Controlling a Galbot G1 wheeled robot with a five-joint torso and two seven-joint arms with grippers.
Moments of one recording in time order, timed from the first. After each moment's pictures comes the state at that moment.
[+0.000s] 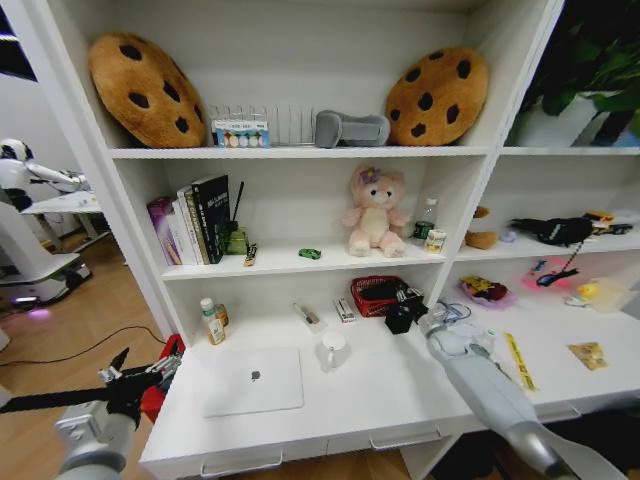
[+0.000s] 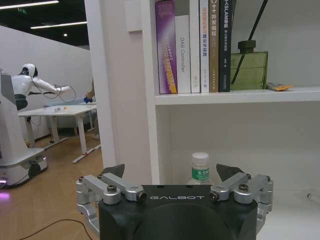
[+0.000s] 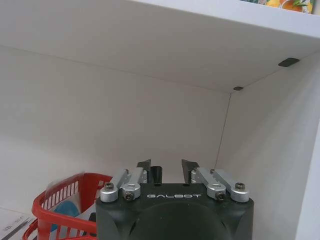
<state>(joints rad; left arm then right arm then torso) 1.84 -1.15 -0.87 -2.46 -0.55 0.33 -0.39 -0.63 0.94 0.09 0.99 0.54 0.36 -0.12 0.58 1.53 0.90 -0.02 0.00</state>
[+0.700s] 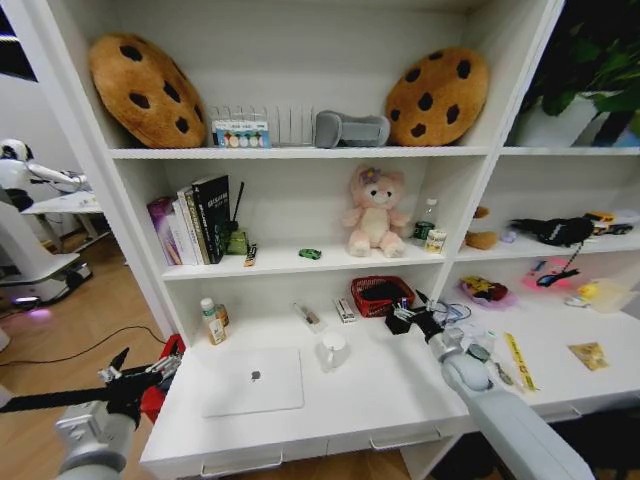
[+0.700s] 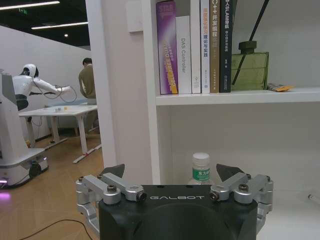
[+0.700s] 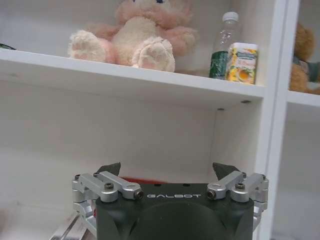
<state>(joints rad) 1.84 -1.15 -0.87 -2.46 -0.55 0.33 -0.39 -1.21 0.89 0.44 1.63 0.52 0.22 0.03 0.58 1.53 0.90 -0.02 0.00</state>
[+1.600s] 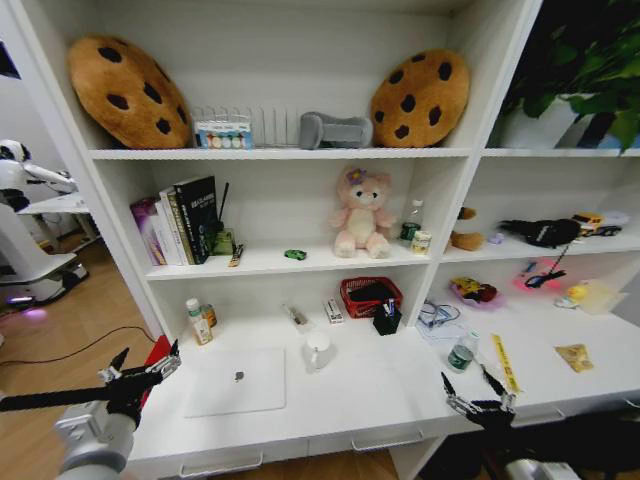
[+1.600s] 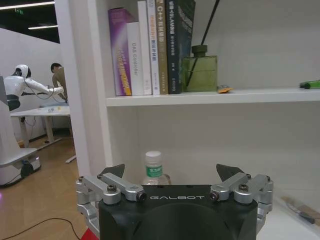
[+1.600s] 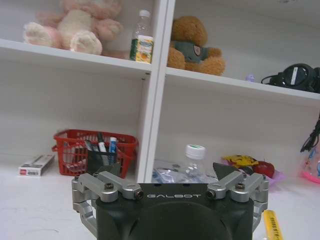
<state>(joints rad) 1.84 -1.15 -0.87 -2.46 -0.55 0.33 -0.39 -1.91 1.20 0.89 2.00 0.40 0.27 -0.07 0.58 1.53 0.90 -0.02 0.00</state>
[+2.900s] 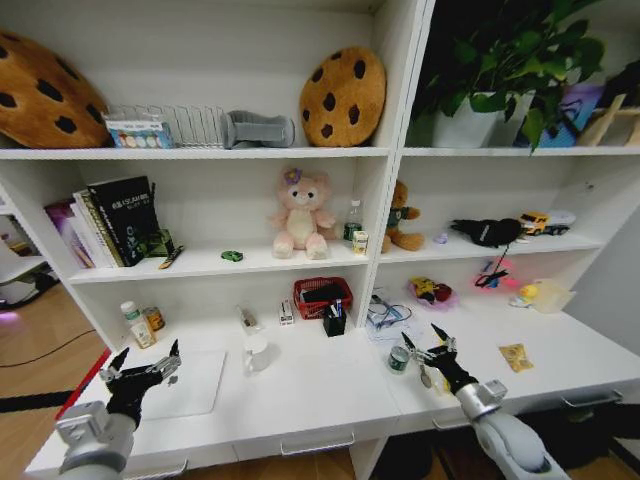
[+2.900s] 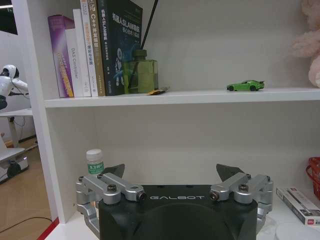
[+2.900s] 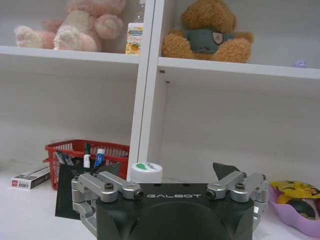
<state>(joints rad) 1.84 -1.15 -0.87 -2.46 -0.55 0.33 -0.39 -1.44 0.96 0.59 1.72 0.51 0.23 -0.22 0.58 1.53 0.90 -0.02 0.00</state>
